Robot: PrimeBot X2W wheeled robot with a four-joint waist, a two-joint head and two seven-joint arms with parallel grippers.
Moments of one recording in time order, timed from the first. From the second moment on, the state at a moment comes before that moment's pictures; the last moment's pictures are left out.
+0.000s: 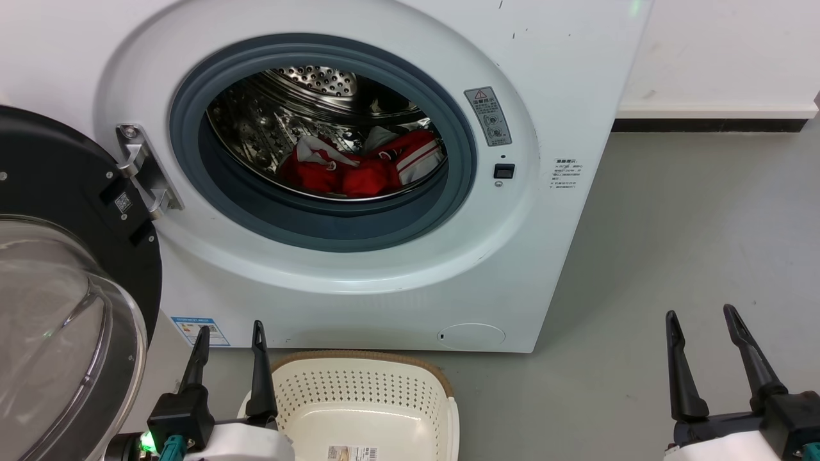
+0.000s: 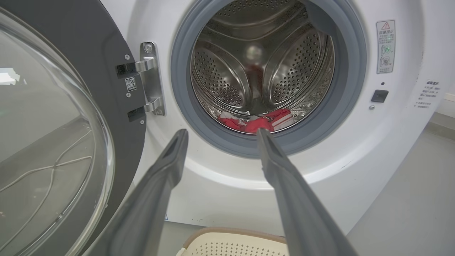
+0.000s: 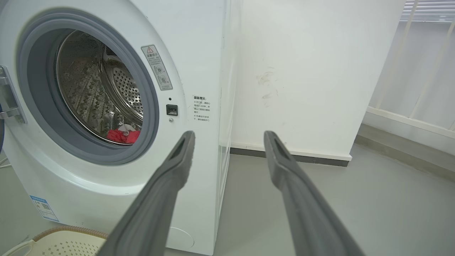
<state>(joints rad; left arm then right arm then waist) 0.05 0.05 -0.03 0.09 -0.12 0.07 -0.26 0.12 -0.05 -0.07 -0.07 -0.02 0.13 -0.26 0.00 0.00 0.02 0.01</state>
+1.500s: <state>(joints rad) -1.19 0.30 -0.10 0.96 -0.02 -0.12 -0.06 -0.16 -0.05 -0.03 -0.11 0.08 0.13 -0.26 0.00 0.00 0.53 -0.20</state>
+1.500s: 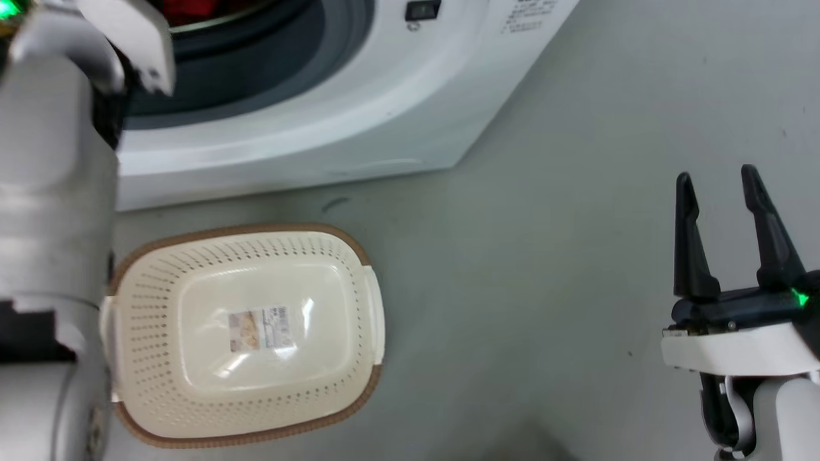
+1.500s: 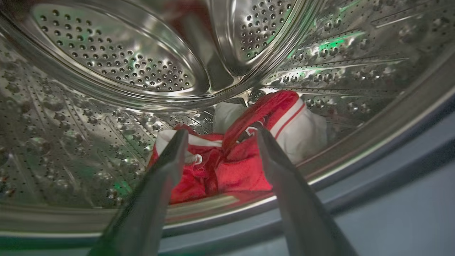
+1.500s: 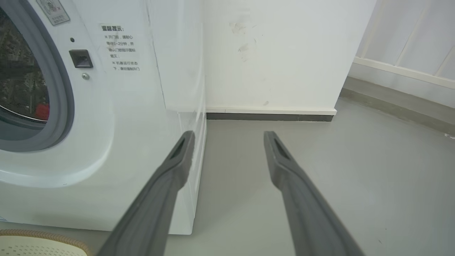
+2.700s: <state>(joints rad) -1.77 0.52 -0.55 1.13 -0.27 -0.13 0.50 -0.25 -0.05 0.01 -0.13 0.24 0.13 -0.26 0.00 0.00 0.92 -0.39</state>
